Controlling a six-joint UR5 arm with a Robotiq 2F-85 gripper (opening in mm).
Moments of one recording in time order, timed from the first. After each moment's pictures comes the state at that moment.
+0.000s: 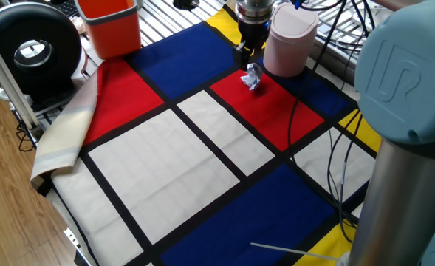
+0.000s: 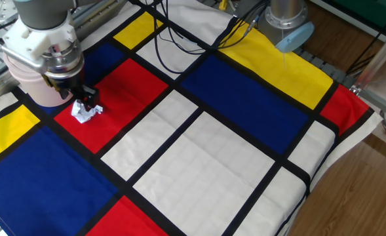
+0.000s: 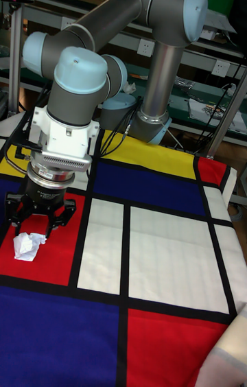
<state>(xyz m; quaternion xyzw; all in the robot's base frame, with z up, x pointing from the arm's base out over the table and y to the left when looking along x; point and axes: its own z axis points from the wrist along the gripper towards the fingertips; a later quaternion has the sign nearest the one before) 0.617 -0.161 0.072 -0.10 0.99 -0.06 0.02</state>
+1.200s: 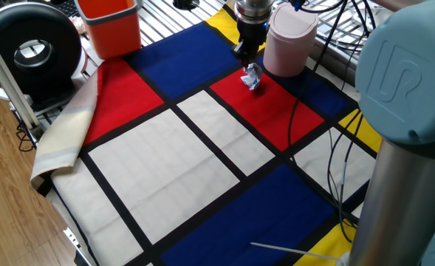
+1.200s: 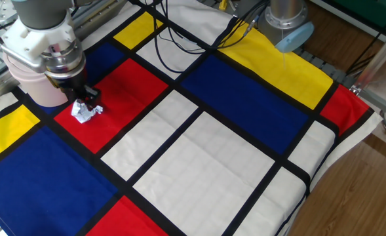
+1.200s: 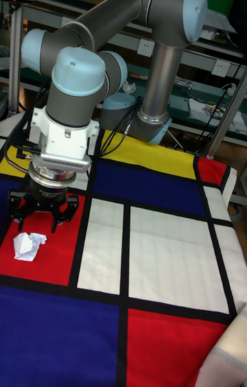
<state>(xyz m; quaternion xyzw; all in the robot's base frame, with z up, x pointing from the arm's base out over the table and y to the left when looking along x) 0.597 -0.156 0.071 -0.10 0.99 -0.05 -0.02</state>
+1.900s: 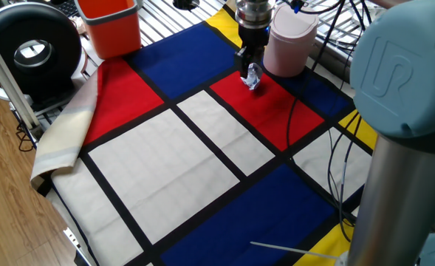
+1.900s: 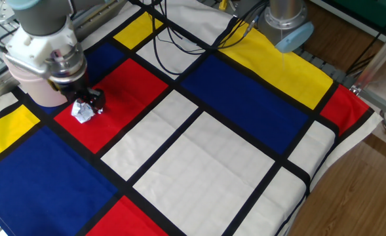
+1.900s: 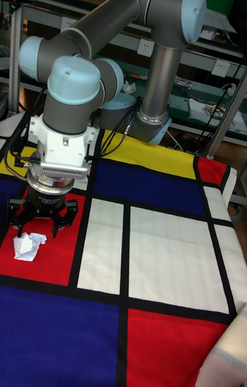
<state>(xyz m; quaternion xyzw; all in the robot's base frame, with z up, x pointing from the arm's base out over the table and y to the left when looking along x) 0.608 -0.153 0.048 -0.13 0.99 -0.04 0.00</state>
